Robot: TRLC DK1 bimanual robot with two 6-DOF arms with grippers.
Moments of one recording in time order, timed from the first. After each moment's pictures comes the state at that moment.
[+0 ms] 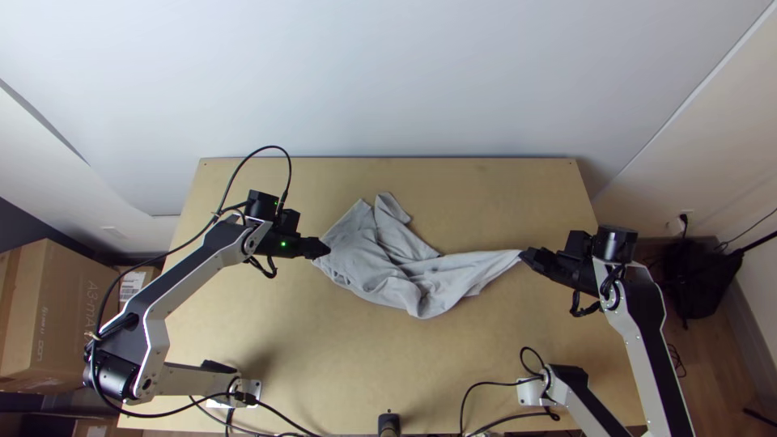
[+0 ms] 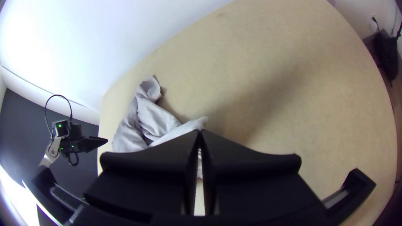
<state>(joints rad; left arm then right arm) -0.24 1.50 1.05 -0.56 0.51 -0.16 -0.07 0.92 0.84 -0.75 -0.49 0.39</state>
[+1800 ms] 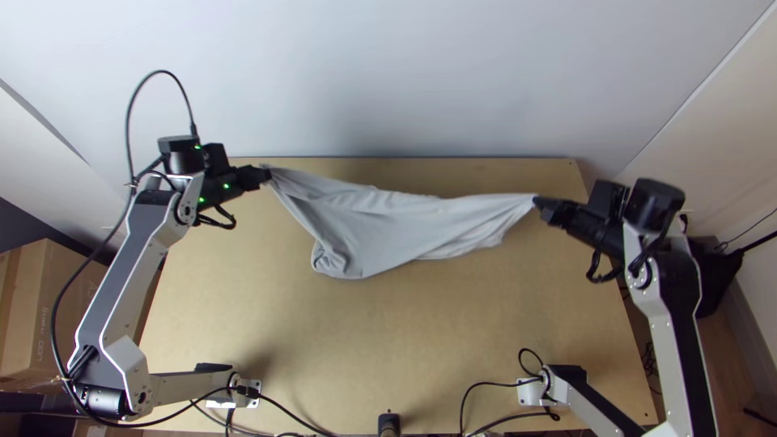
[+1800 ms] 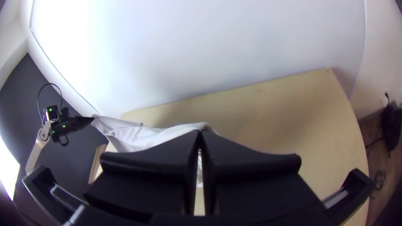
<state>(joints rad) -0.02 1.40 1.44 -0.58 0.21 -0.30 -0.01 1.04 1.23 -0.66 -0.46 0.31</state>
